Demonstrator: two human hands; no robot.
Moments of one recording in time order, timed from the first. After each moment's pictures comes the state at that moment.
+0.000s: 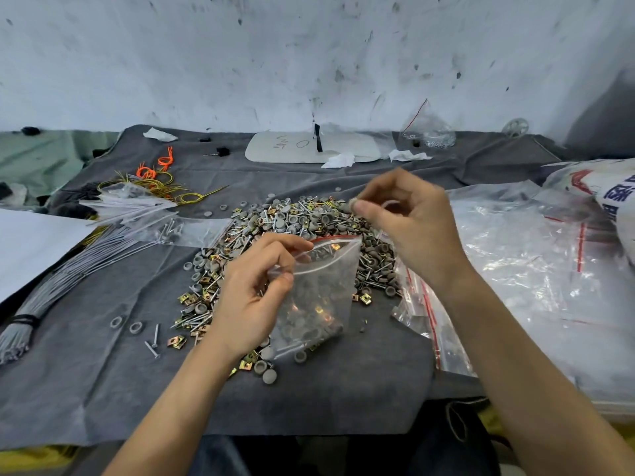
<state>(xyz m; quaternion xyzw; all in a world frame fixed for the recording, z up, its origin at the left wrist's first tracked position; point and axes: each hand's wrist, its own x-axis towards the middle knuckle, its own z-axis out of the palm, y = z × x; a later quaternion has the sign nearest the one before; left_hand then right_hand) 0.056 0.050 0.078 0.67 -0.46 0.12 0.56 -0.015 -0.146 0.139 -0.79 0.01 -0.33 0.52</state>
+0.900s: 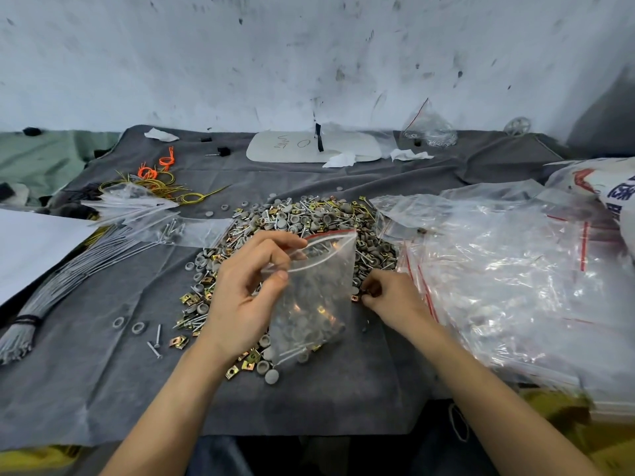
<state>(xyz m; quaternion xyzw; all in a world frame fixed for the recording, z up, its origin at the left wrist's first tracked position) 0.056 0.057 0.080 0.66 -0.46 0.12 0.58 0.005 -0.172 0.008 -0.93 0.22 -0.08 0.29</state>
